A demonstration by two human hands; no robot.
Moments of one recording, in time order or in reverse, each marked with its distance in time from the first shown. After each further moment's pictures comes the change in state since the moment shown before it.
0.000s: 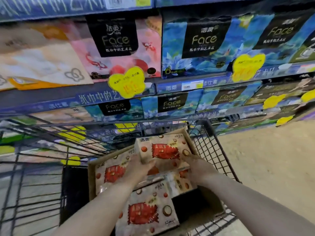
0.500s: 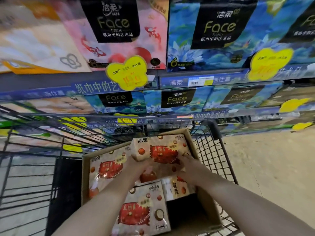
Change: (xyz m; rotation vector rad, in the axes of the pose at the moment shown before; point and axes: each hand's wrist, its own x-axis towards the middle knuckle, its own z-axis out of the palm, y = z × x) left_hand 0.030 -0.007 0.024 -0.262 0.051 -0.288; right_hand 0.052 0.017 0.011 0.102 -0.094 -0.091
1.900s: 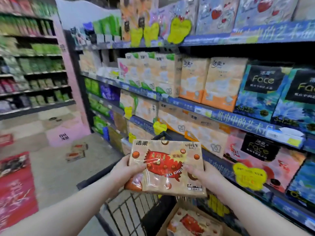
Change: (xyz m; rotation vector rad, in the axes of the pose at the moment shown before) left_hand -0.343 -0.079 -0.231 -0.732 0.566 0.518; right_hand -0.193 -0.274 -0.089 0.494 -0.091 -0.809
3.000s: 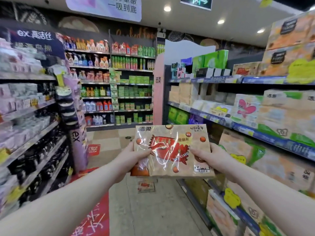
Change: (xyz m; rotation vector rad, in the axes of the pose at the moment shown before) left_hand 0.080 0.073 -0.591 -0.078 0.404 0.222; right_hand 0.239 -0.306 0.531 -0.240 -0.369 -0.369
